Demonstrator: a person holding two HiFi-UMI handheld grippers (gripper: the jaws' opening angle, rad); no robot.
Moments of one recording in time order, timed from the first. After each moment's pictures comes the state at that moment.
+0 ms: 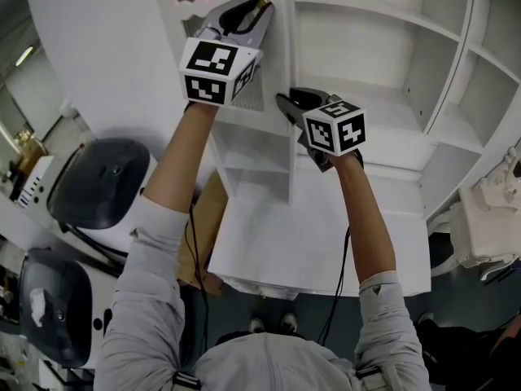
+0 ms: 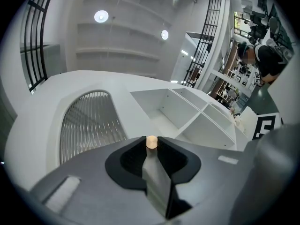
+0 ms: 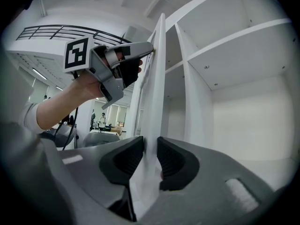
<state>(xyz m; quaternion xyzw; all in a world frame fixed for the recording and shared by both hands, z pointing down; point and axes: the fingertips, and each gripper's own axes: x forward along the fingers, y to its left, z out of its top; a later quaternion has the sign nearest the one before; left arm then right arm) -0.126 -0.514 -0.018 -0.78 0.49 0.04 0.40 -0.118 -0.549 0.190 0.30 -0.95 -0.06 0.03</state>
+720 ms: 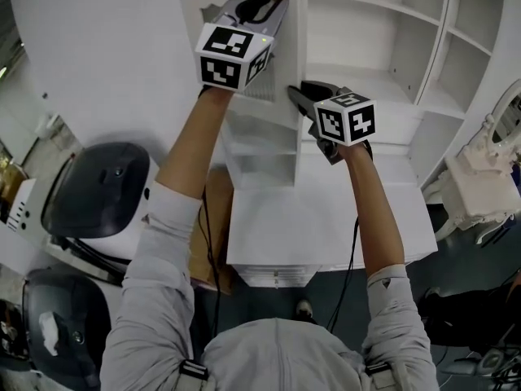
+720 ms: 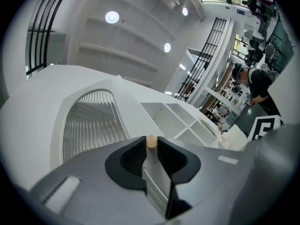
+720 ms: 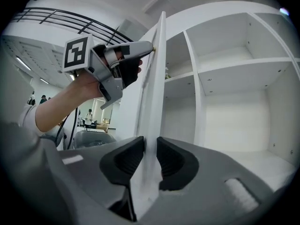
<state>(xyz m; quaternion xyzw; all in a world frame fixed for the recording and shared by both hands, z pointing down) -0.153 -0.457 -0.019 -0.83 0.41 0.08 0.38 -0.138 -0.489 0.189 0.39 -0.92 -0.06 0.04</state>
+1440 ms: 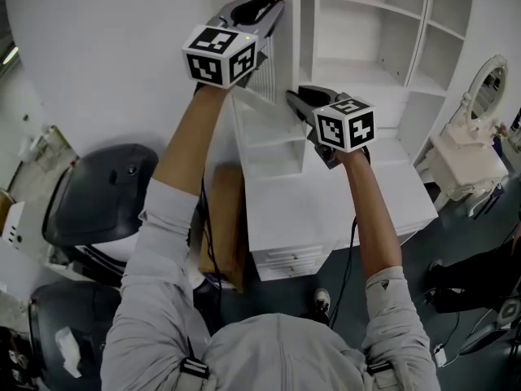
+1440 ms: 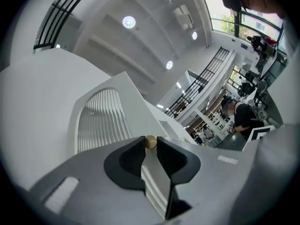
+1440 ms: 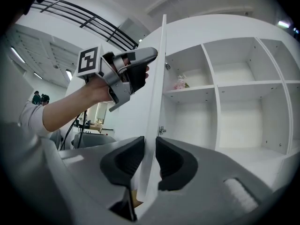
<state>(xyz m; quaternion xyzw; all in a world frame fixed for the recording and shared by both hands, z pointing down) -0.240 -0.376 -0.013 -0.88 0.30 0.14 0.34 -0.221 -0.390 0.195 0.43 -0.90 -0.07 0.03</state>
